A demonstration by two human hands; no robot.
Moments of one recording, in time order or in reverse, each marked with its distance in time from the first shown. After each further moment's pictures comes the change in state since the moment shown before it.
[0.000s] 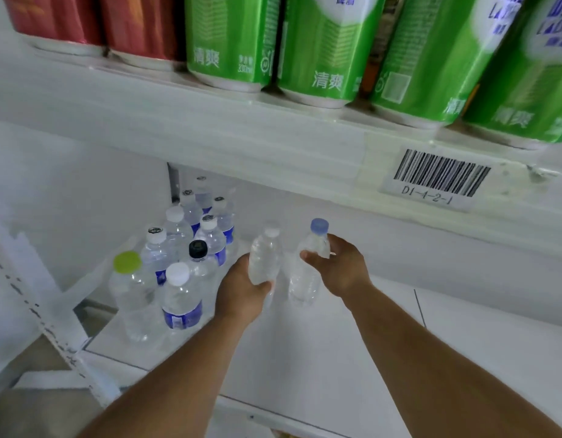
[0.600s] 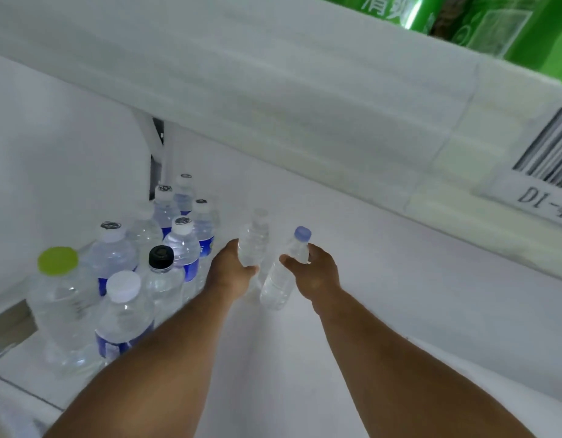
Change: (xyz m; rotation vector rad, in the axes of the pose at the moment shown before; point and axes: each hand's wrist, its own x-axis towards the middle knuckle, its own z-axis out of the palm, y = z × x) left_hand 0.114 -0.013 0.049 -0.018 0.067 -0.024; right_hand 0.093 0.024 0.040 -0.095 -0.016 -0.012
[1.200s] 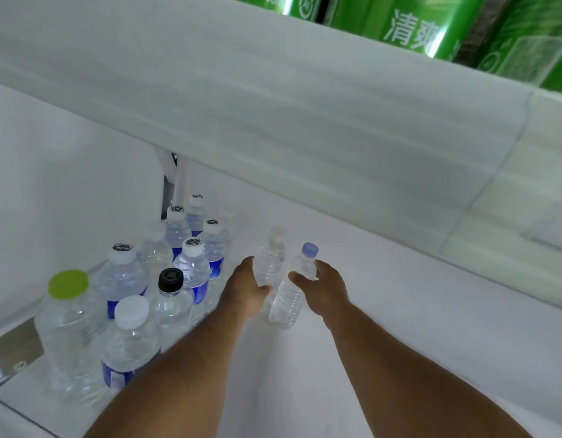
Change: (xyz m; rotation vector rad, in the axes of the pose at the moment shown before) left_hand 0.011 0.007 0.006 0.109 -0.067 0.032; right_hand 0.029 0.005 0.009 -0.062 -0.026 0.014
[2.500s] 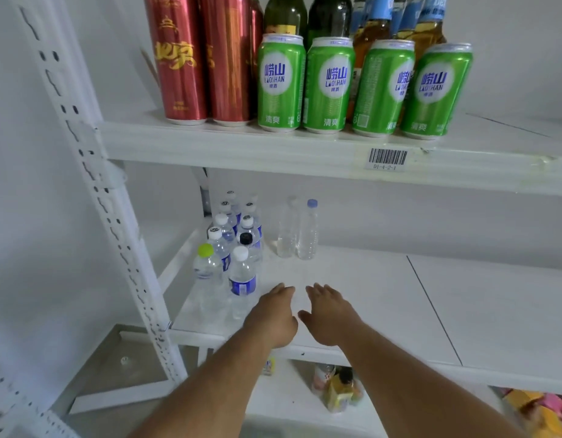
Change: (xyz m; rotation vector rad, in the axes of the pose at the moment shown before) left_hand -0.257 0.001 -0.151 0.554 -0.485 0.240; right_hand -0.311 -0.053 0.025 -0.586 -0.214 -0.077
